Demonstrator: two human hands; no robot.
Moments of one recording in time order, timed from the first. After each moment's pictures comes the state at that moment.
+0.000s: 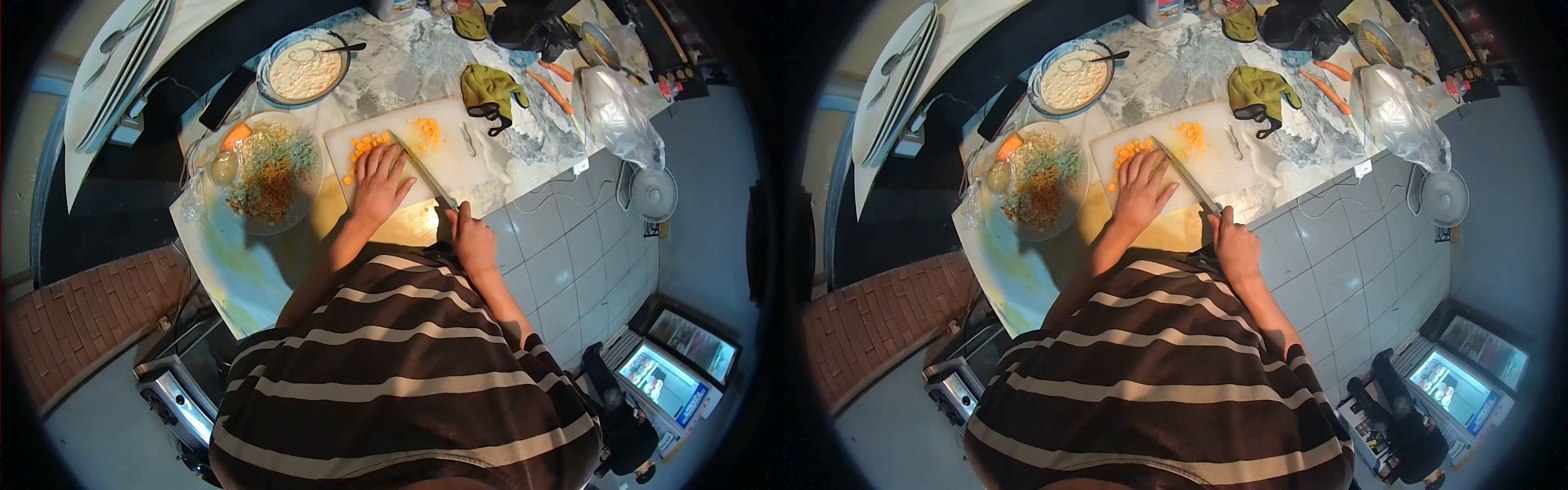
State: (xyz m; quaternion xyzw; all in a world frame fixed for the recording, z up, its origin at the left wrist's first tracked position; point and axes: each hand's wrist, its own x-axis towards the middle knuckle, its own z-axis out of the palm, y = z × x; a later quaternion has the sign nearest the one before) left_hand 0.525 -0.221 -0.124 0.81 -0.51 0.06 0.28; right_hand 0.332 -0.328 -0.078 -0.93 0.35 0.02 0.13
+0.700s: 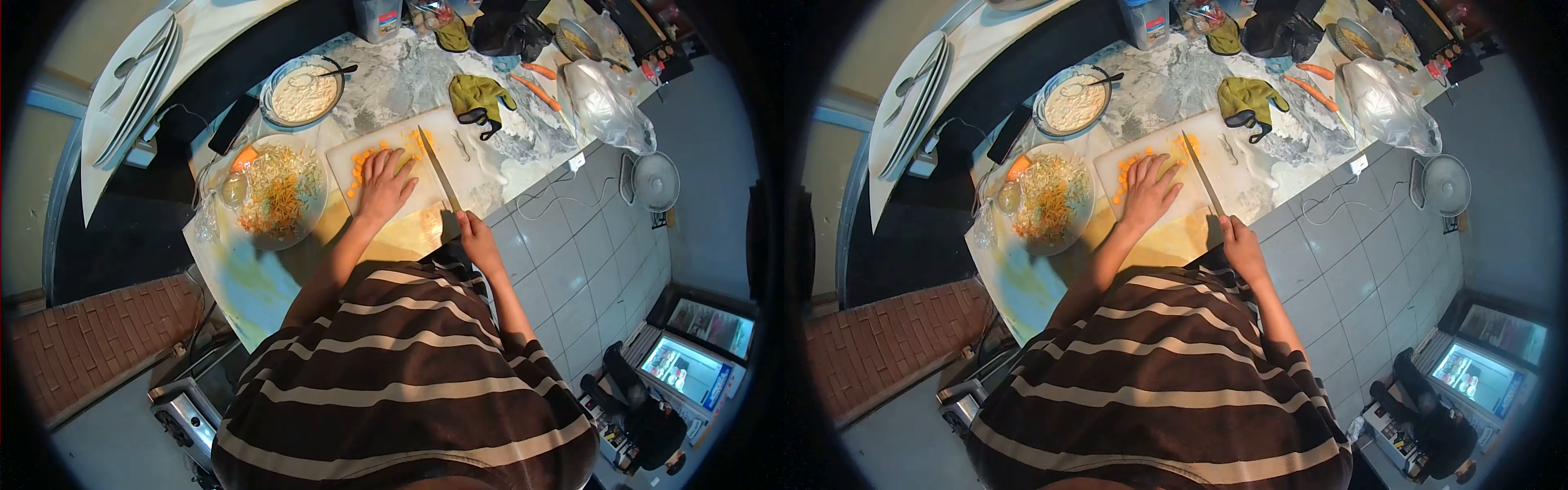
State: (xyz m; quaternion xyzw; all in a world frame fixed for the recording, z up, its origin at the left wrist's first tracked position) left_hand 0.537 -0.239 -0.124 0.77 -0.57 0.09 0.26; right_hand 0.318 -0.336 -0.080 -0.78 0.43 -0.04 0.46
